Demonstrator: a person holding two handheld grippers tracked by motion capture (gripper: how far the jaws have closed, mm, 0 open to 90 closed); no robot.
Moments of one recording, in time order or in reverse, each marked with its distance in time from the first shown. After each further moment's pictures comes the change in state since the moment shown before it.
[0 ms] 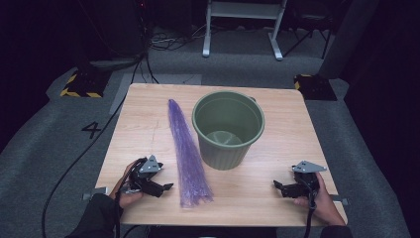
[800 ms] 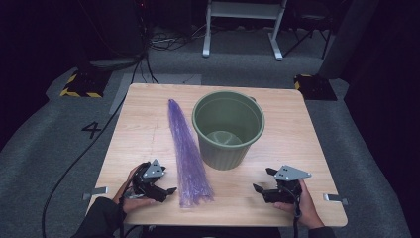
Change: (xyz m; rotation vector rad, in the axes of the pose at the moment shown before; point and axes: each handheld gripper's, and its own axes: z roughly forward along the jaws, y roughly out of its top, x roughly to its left) left arm -0.021 0.004 0.005 0.002 0.004 -0.001; right arm 0.074 0.034 -0.006 -0.137 0.177 -0.118
